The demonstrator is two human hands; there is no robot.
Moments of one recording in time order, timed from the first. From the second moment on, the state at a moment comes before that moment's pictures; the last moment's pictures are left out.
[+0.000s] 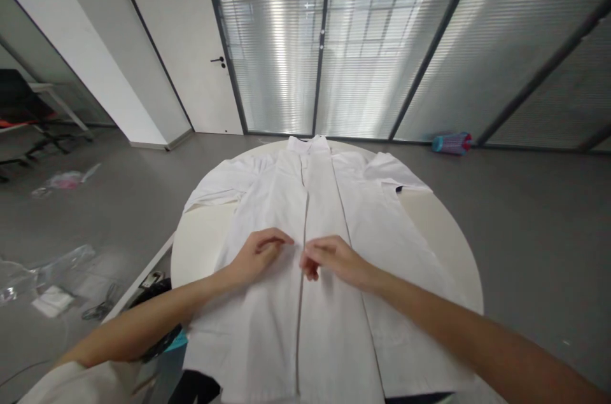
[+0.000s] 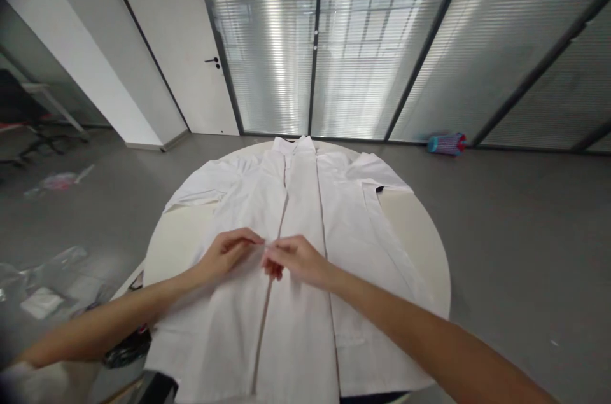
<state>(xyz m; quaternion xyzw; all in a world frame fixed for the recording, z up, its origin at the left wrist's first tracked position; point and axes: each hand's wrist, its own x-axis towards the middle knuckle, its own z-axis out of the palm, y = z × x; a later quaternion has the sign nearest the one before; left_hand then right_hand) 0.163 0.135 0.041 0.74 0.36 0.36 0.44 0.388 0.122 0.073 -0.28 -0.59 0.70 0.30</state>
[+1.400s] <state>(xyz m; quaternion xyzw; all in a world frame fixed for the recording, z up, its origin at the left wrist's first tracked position) 0.131 0.044 0.072 0.96 0.15 0.08 0.23 0.440 0.165 0.079 -0.34 -0.86 0.32 0.19</state>
